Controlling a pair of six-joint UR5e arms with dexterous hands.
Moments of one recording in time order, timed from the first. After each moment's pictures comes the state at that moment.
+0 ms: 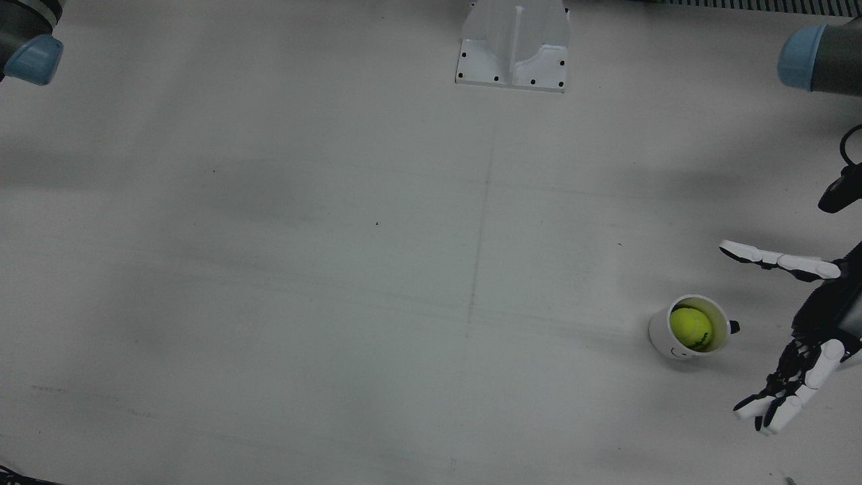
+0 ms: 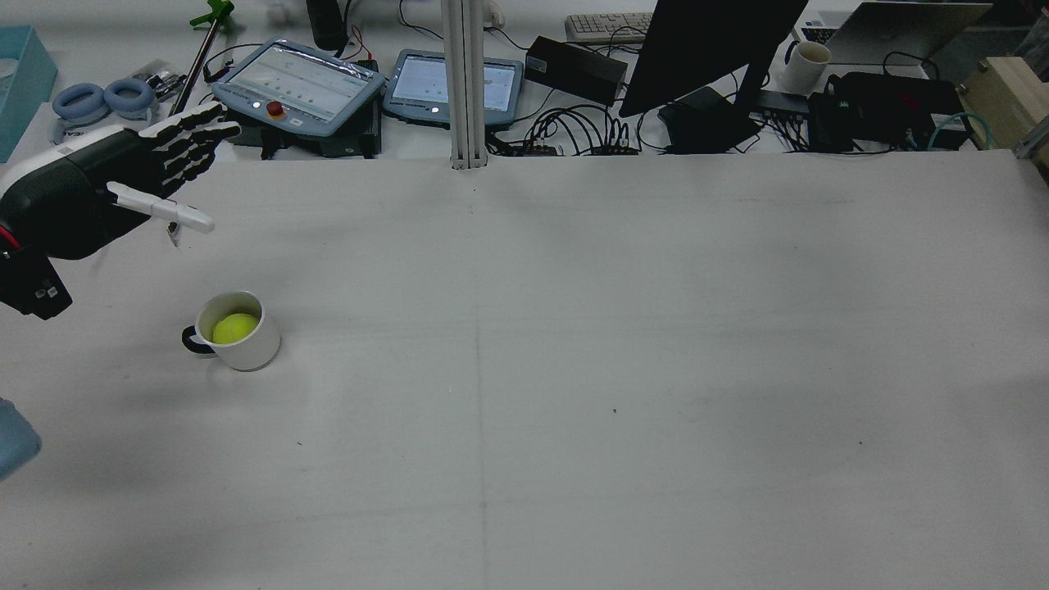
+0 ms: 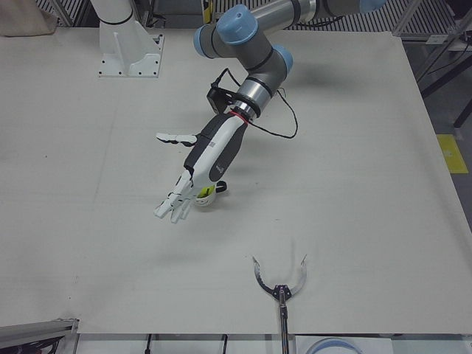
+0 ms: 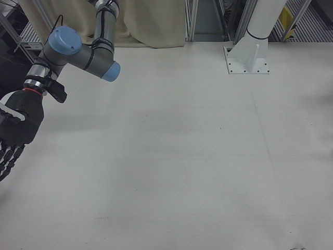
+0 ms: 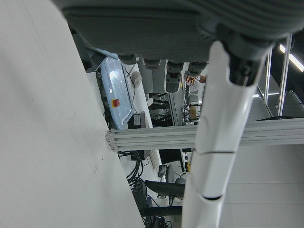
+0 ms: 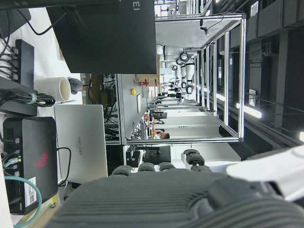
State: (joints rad) left arm -0.95 -1.86 -1.95 0.44 1.49 0.22; right arm 1.48 -1.43 1.47 -3.32 -1.41 0.08
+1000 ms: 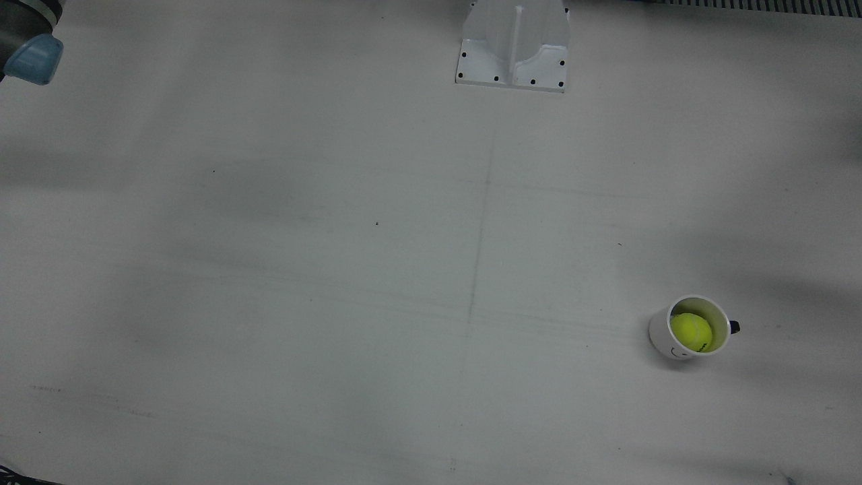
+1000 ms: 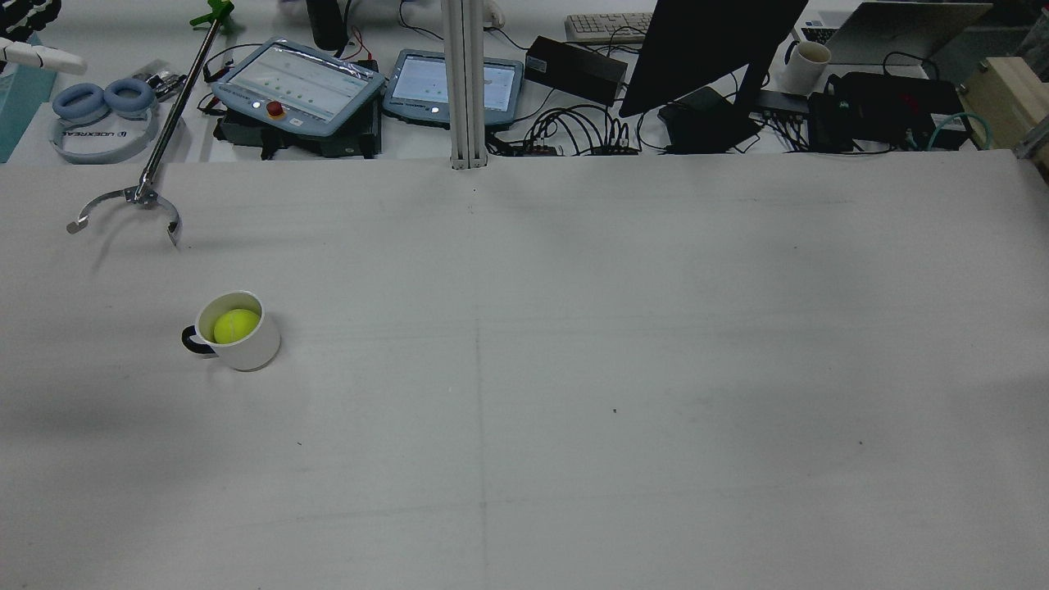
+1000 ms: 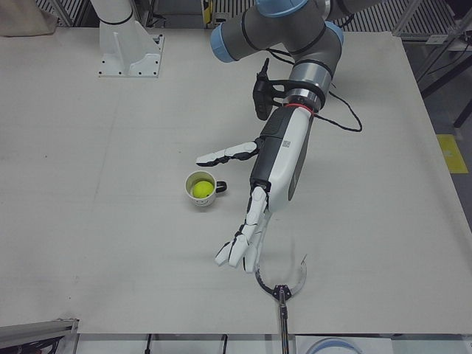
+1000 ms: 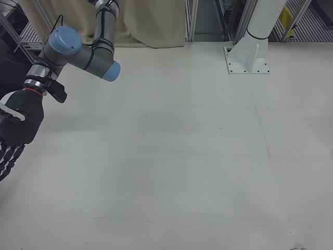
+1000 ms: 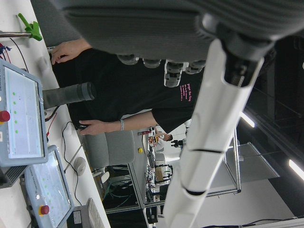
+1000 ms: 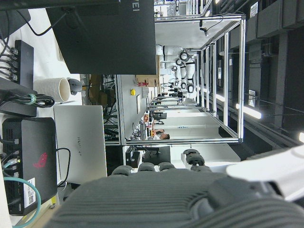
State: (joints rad) left arm -1.24 -1.97 -1.84 0.48 1.54 0.24; right arm 1.48 -1.43 1.47 -3.32 -1.41 0.08
